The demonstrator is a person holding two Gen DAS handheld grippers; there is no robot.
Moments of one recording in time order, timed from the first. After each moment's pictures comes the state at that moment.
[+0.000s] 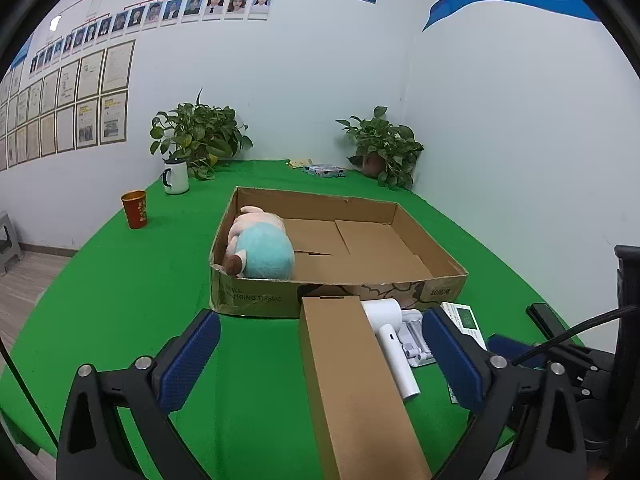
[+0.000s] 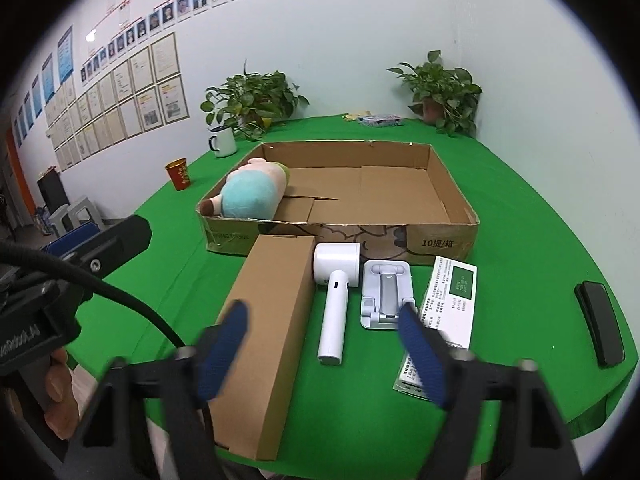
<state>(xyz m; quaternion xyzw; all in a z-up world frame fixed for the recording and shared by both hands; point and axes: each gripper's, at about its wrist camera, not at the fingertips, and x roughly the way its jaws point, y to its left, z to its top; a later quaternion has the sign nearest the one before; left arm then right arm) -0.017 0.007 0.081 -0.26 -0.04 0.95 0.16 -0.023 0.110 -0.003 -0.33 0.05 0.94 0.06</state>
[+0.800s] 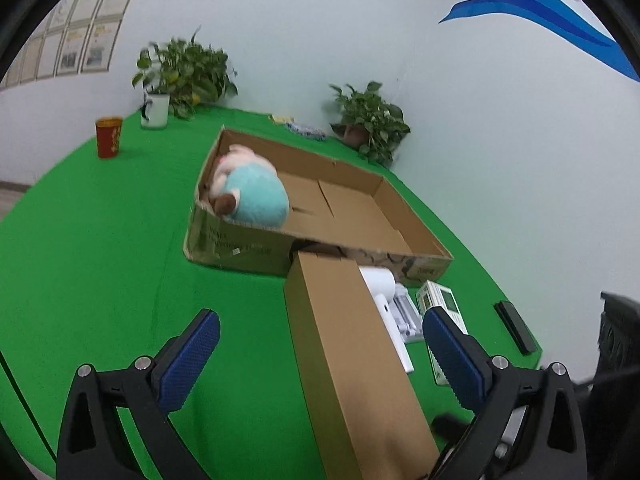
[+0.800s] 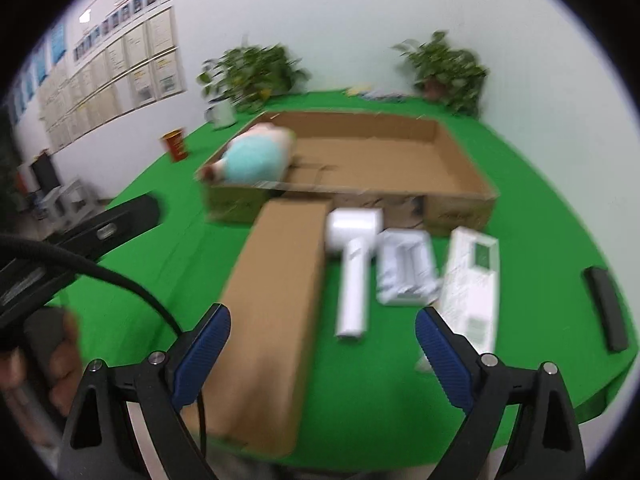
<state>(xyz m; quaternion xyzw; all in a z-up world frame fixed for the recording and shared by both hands) -0.068 -0.040 0.029 -0.34 -0.13 0.90 0.24 -0.023 0.078 -0.031 -0.39 0.05 0.92 0.02</state>
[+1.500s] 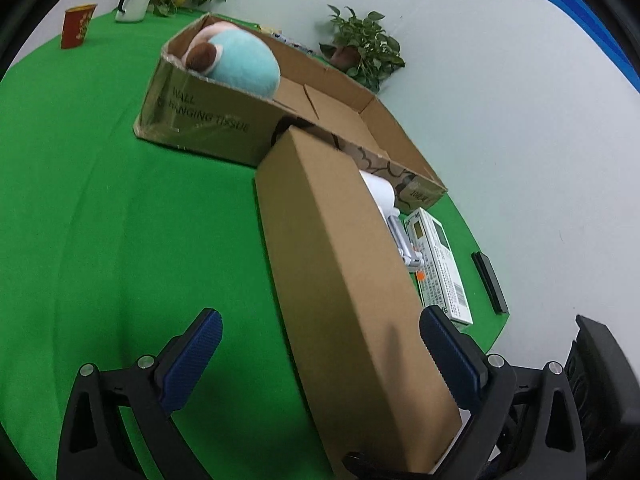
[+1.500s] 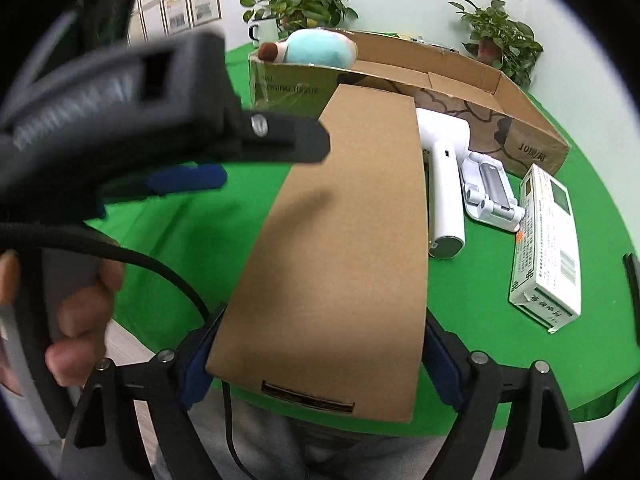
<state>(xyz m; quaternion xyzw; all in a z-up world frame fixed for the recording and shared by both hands) -0.103 -0.018 -0.059 -0.46 -0.17 0.82 0.30 -0.023 0.034 -0.101 -0.45 0.03 0.89 -0.01</state>
